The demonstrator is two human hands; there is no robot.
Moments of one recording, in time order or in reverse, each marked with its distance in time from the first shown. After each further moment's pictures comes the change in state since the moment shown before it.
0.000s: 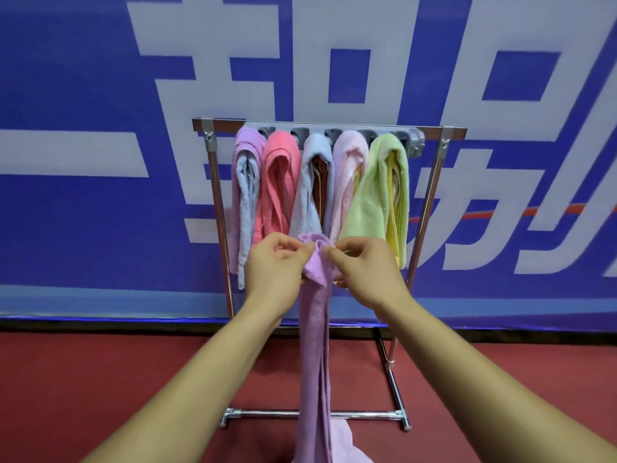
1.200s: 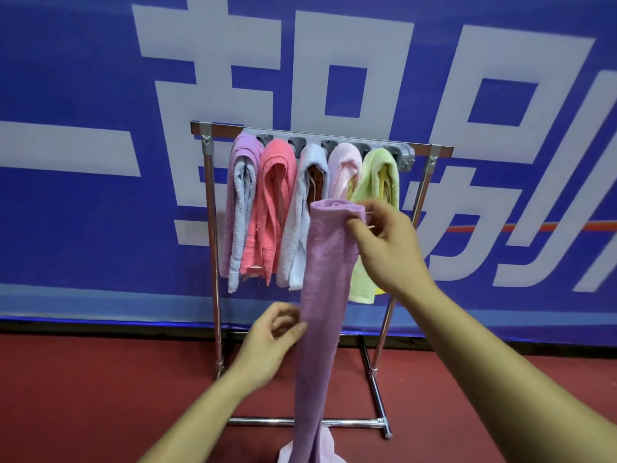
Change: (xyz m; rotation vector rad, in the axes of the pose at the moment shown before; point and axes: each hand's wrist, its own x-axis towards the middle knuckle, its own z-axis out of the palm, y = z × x) left_hand -0.026 -0.108 -0.031 -0.015 -0.424 0.008; right_hand -0.005 -0.047 -0.037 -0.056 0.113 -0.291
